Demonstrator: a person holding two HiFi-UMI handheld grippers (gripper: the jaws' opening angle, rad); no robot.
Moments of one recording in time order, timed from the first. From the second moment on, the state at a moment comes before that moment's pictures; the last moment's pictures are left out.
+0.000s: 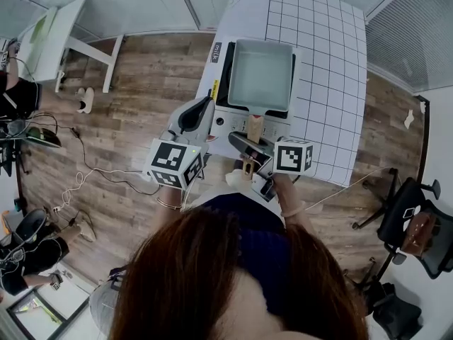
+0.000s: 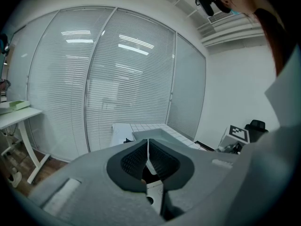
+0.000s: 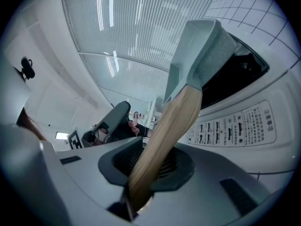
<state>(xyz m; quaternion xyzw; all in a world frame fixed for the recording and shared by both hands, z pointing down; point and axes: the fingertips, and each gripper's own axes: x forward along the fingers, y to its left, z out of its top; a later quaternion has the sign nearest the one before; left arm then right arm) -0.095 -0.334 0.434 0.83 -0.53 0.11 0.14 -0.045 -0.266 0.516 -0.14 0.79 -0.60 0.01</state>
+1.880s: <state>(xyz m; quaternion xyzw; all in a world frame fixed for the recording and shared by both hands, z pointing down) -0.090 -0.331 0.432 0.83 -0.52 0.12 0.14 -0.049 -0.268 0.520 -0.12 0.79 -0.60 0.03</state>
